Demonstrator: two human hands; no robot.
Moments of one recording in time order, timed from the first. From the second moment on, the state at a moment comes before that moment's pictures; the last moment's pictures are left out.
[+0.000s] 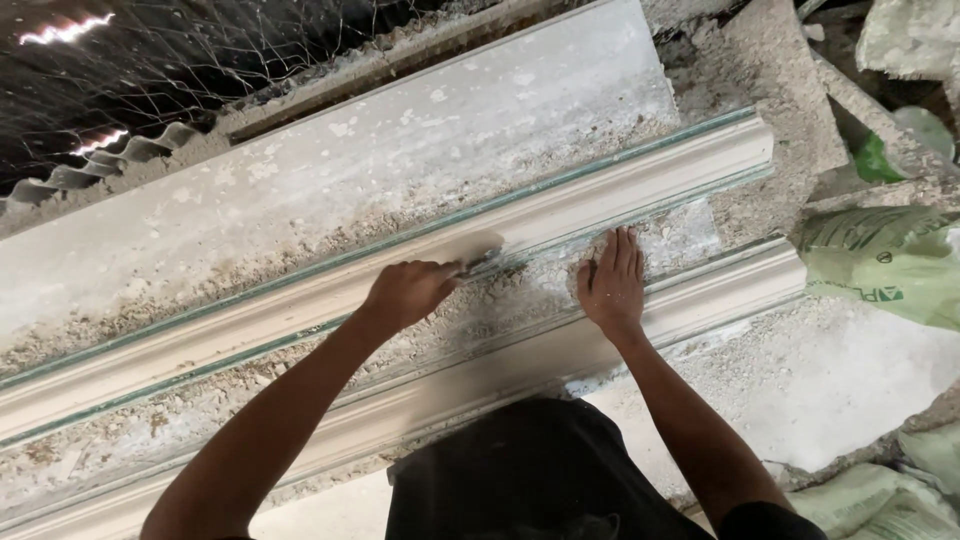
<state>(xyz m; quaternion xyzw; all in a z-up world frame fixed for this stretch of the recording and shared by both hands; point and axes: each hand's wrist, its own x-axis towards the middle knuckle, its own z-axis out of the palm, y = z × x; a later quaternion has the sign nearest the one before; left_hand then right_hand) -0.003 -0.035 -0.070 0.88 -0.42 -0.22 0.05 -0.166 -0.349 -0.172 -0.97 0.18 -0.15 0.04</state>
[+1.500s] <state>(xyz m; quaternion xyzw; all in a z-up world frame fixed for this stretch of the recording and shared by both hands) -0.003 -0.066 -0.065 0.86 -0.43 -0.26 0.07 -0.165 -0.344 -0.151 -0.96 0.22 -0.12 0.10</state>
